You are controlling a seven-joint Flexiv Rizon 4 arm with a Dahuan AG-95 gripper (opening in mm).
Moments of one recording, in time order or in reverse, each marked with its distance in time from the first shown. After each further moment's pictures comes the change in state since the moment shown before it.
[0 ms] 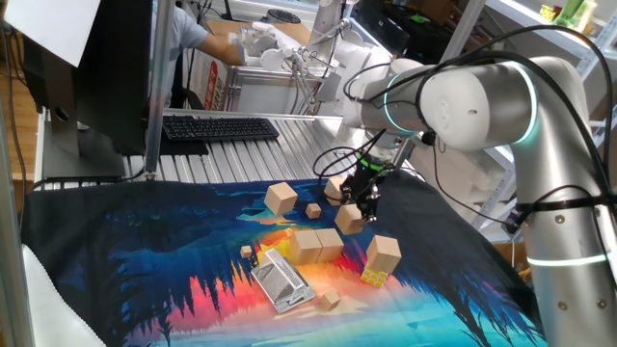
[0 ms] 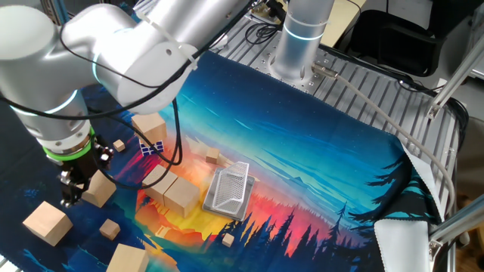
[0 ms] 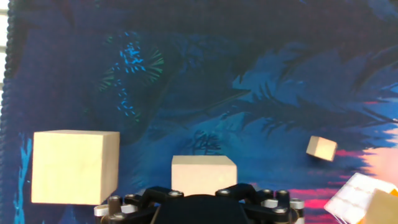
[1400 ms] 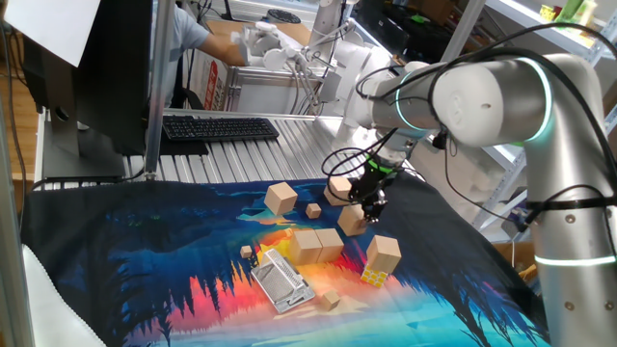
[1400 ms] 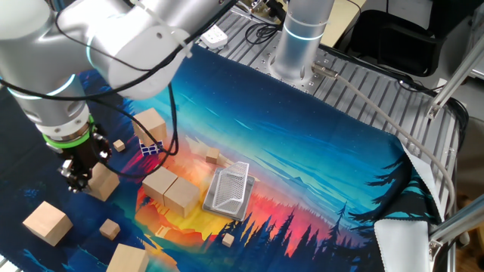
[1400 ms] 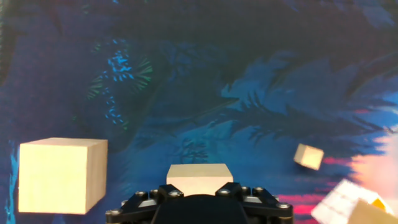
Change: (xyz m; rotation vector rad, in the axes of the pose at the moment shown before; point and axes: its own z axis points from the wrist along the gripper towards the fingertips) arm 0.002 -0.020 -0.013 0.000 0.028 0.040
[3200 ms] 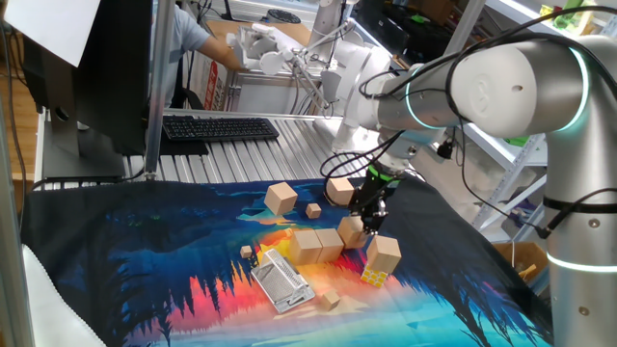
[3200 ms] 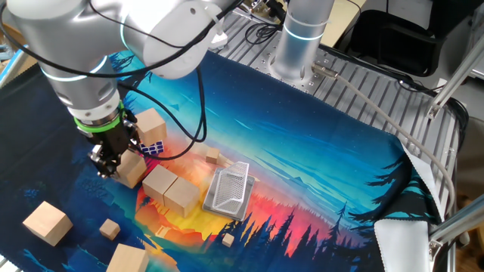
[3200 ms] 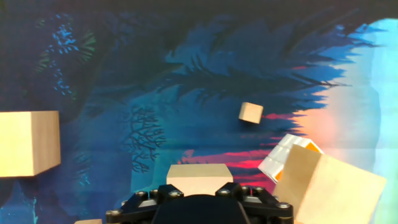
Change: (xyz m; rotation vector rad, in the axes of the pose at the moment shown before) arm 0.036 -0.050 -0.002 0.017 0.039 0.066
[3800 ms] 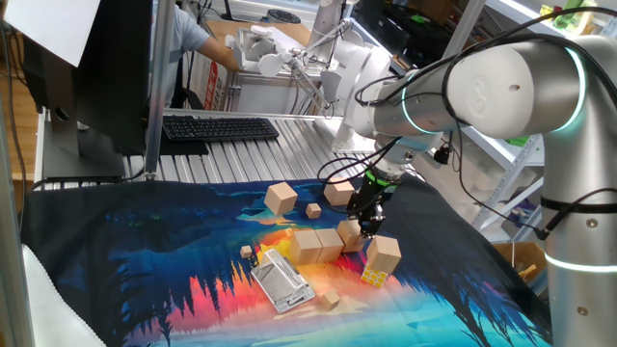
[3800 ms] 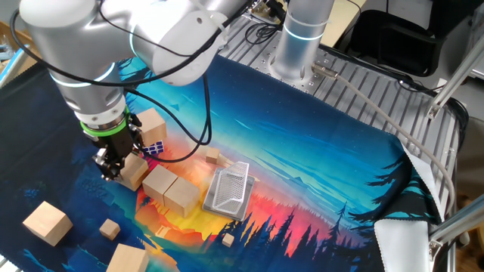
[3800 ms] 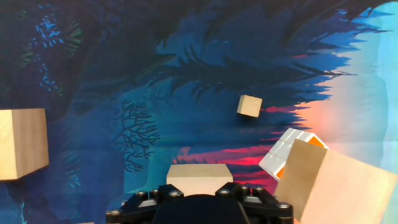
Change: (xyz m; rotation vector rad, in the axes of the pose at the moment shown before) arm 0.002 0.000 0.008 -0.002 -0.003 0.009
